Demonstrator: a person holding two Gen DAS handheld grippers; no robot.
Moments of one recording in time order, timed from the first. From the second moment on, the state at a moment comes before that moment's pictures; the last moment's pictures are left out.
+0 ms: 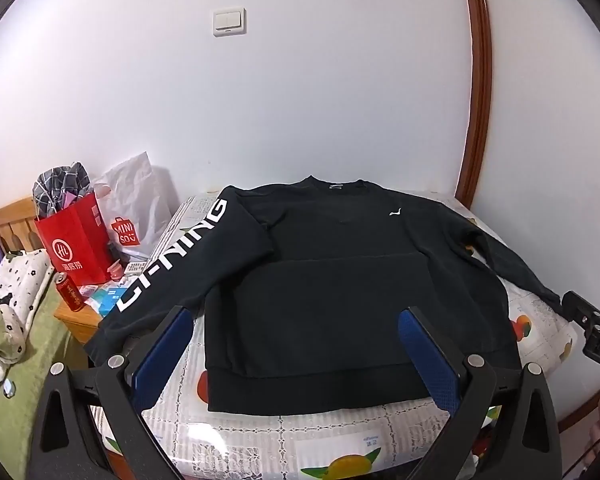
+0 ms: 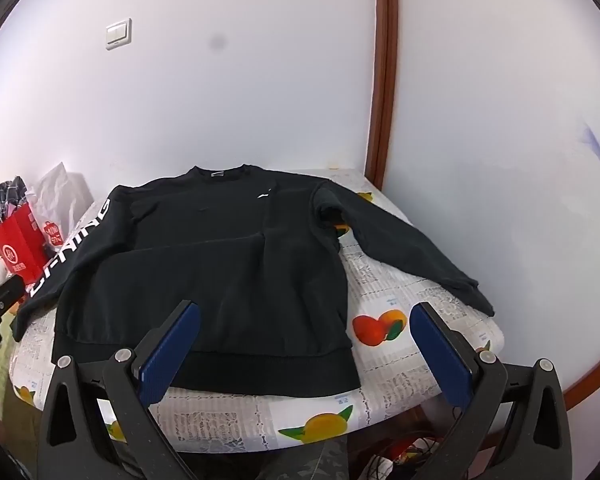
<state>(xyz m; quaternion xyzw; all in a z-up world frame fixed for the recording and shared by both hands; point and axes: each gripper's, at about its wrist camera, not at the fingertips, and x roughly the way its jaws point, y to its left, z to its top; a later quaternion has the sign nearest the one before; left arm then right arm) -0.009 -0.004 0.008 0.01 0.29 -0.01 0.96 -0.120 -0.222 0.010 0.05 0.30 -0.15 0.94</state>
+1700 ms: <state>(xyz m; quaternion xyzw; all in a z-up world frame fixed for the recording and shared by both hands) -0.008 0.014 0.008 0.00 0.29 0.00 0.96 -0.105 -0.203 0.003 0.04 0.31 -0.15 0.94</state>
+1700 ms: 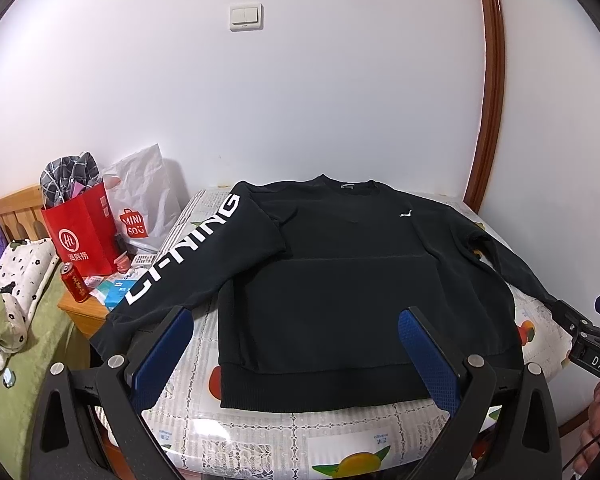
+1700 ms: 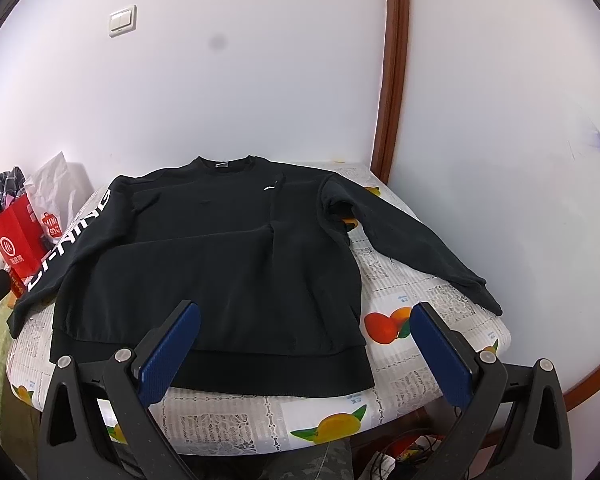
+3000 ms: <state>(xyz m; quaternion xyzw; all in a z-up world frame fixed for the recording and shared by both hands) 0.037 0.048 -0.030 -0.06 0.33 -0.02 0.94 -0.061 -0.208 -0.025 0.06 0.33 -0.15 0.93</state>
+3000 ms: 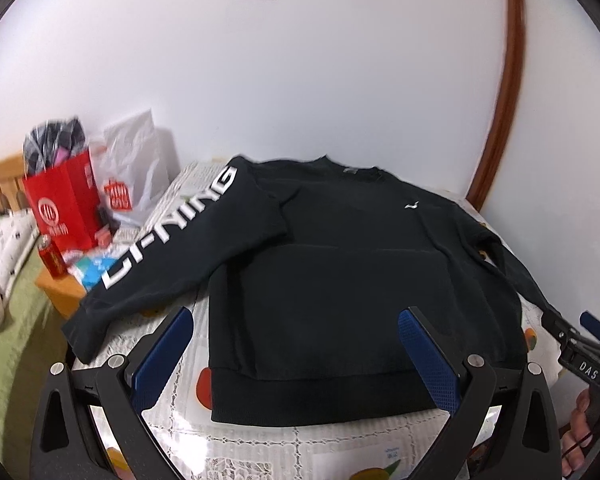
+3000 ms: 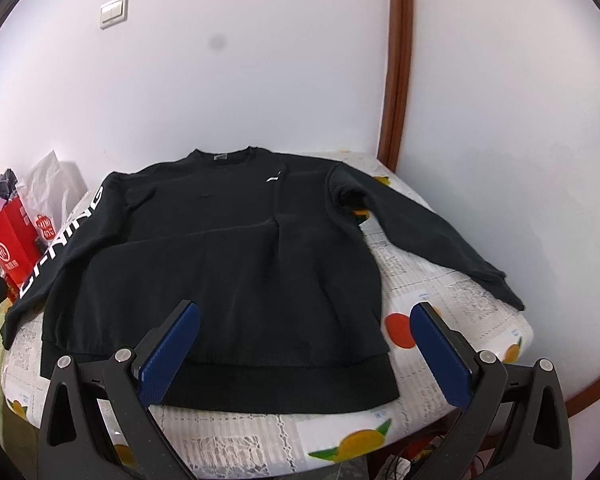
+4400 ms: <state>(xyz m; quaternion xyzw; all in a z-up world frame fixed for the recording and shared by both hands) 0.202 0.153 -0.053 -0.19 0.33 0.09 0.92 0.079 -0.235 -0.101 0.00 0.39 -0.13 0.91</state>
